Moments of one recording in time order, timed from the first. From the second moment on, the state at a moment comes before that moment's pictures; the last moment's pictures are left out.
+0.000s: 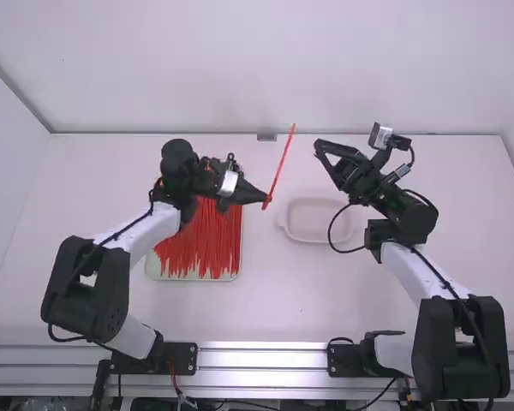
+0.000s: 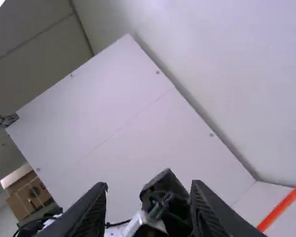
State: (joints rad) left arm -0.22 1.62 0.95 0.74 1.54 0.25; right arm 0.07 1.38 0.68 1.50 -0.92 1.43
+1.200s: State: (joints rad) left arm -0.19 1.62 0.95 1.49 1.48 -0.58; right arm 0.38 1.38 0.68 1.22 -0.84 1.25
